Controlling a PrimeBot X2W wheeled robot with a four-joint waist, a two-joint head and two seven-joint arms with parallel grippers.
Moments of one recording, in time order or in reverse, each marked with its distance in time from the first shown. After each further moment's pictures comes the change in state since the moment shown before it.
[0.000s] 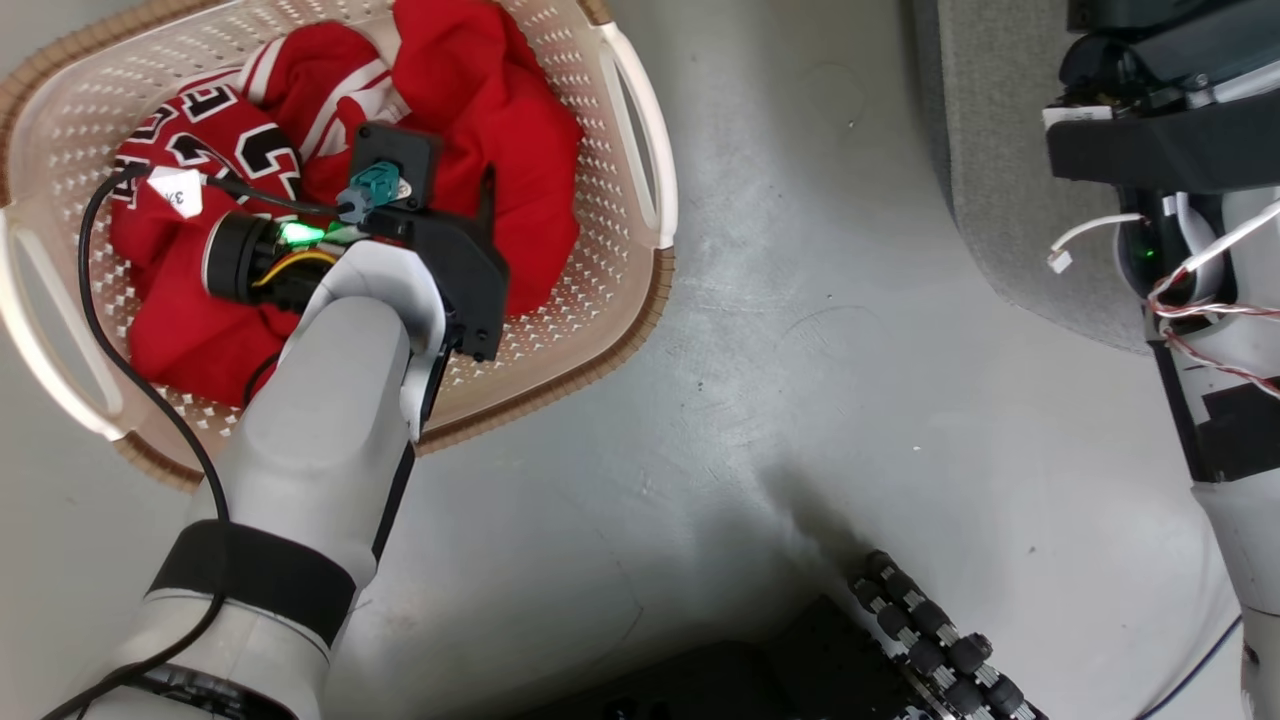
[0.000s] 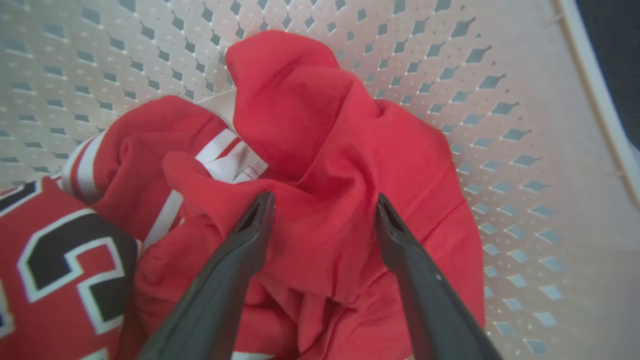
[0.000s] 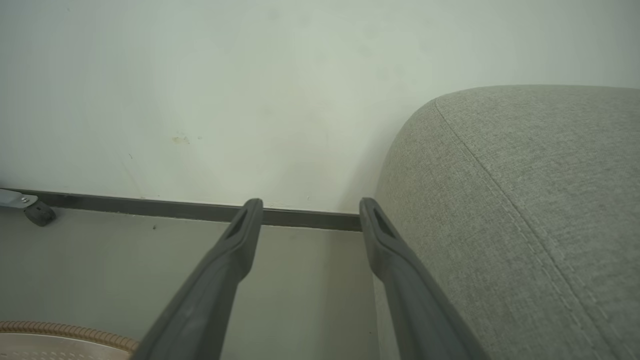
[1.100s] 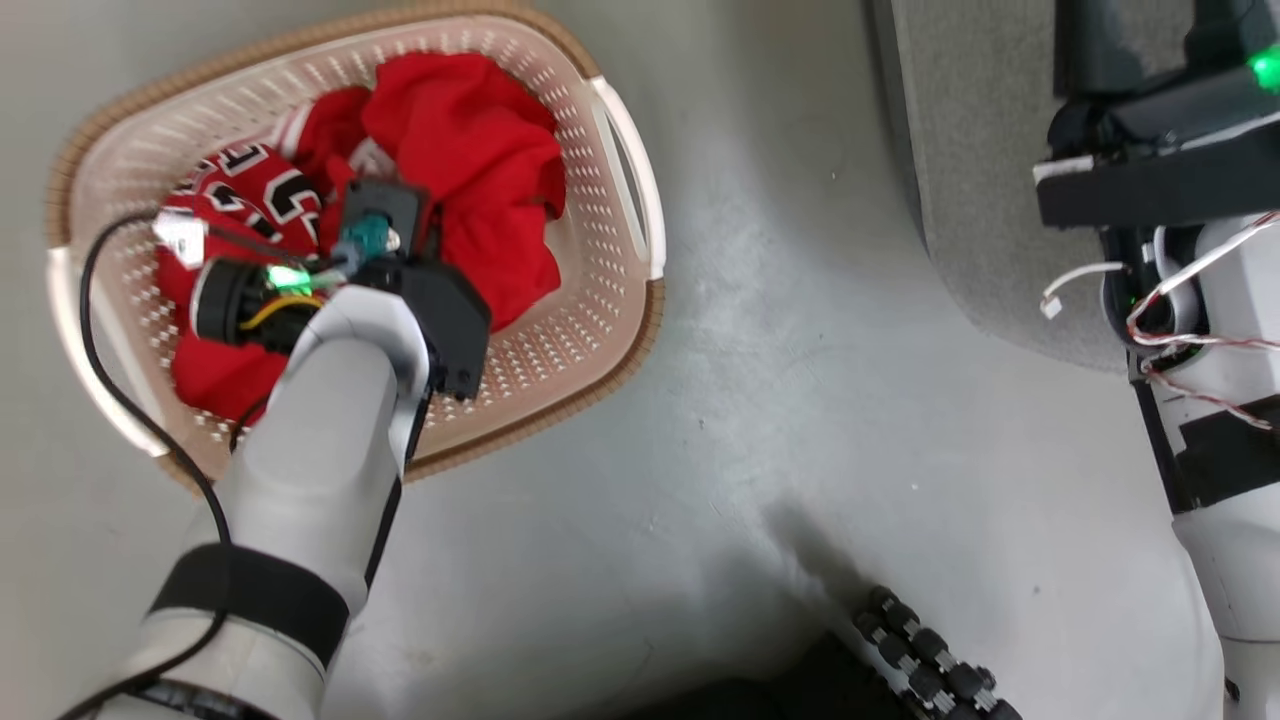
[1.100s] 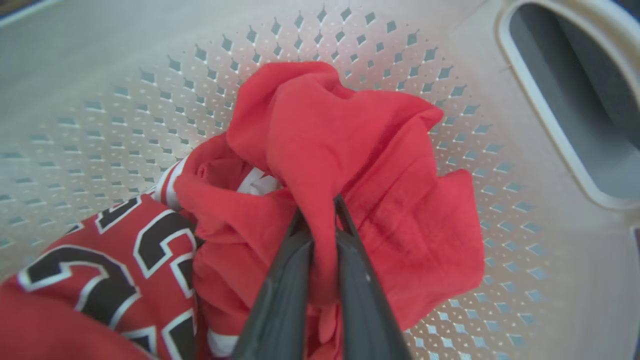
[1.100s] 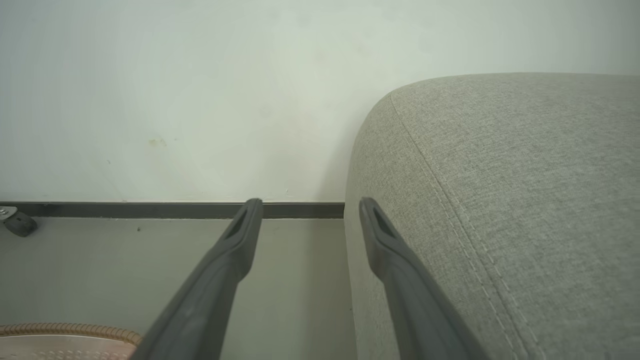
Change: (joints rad) left arm 0.011 0.002 -0.015 0.113 0.015 0.003 -0.088; right arm 0.066 0.039 -0.064 0.102 -0.012 0.035 0.000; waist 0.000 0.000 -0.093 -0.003
